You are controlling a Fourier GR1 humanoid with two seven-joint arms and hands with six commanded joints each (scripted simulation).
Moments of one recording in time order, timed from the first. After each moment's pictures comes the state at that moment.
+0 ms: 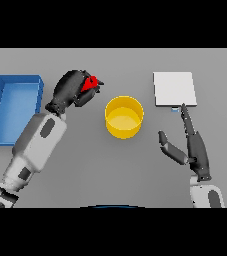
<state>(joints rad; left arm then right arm) -0.67 0.18 -0.29 -1.05 -0.58 0.09 -0.03 0.12 -0.07 0.12 -1.71 0.27 -0.05 -0.15</state>
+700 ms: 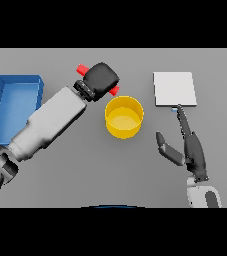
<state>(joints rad) -1.04 0.23 -0.72 -0.83 -1.02 -0.25 -0.01 0.13 -0.05 0.14 -1.71 0.27 -0.04 -0.16</state>
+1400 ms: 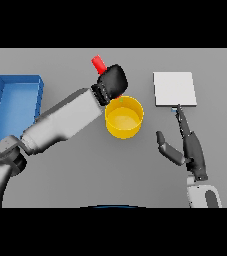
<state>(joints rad) -1.17 0.18 -0.95 -0.72 -1.26 -0.27 -0.02 0.12 -0.05 0.13 -1.70 0.25 -0.03 -0.16</state>
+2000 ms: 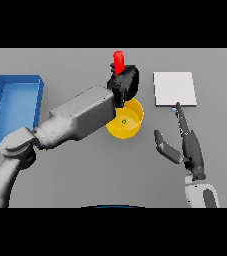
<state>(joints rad) -1.30 0.11 -1.13 -0.65 -1.44 -0.35 -0.11 0.11 -0.04 0.14 -1.70 0.28 -0.06 -0.17</state>
